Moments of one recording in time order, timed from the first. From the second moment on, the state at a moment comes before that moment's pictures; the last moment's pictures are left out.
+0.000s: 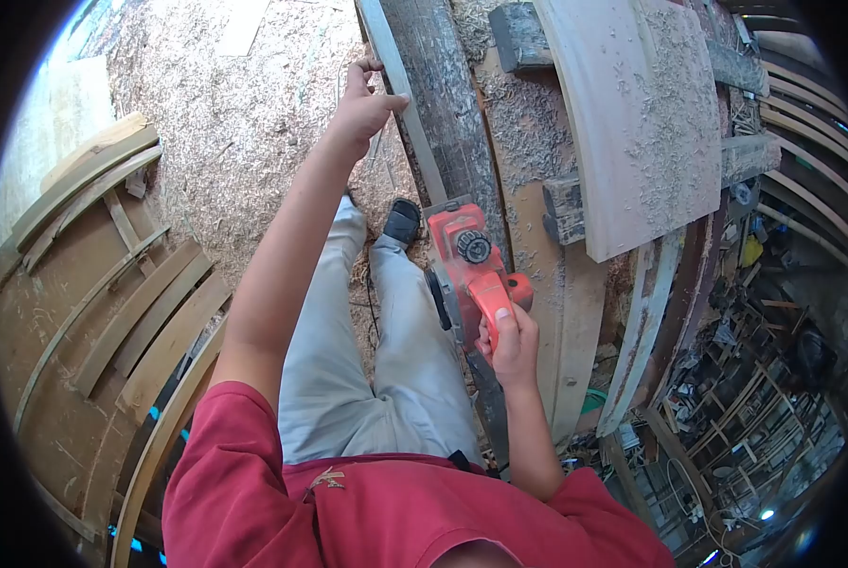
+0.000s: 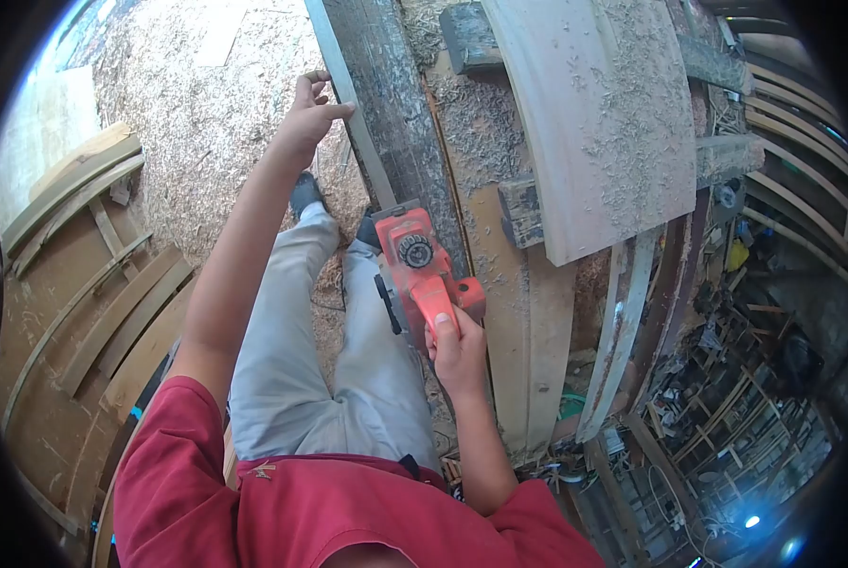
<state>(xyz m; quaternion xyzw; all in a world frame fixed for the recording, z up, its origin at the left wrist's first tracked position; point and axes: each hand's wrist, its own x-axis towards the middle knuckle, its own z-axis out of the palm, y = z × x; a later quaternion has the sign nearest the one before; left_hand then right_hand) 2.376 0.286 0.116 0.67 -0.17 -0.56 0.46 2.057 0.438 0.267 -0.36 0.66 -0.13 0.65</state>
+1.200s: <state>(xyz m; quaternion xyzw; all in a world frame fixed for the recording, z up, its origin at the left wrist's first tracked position) 2.554 0.137 0.092 0.66 -0.24 -0.52 0.49 2.207 0.297 0.251 -0.45 0.67 -0.10 0.58</state>
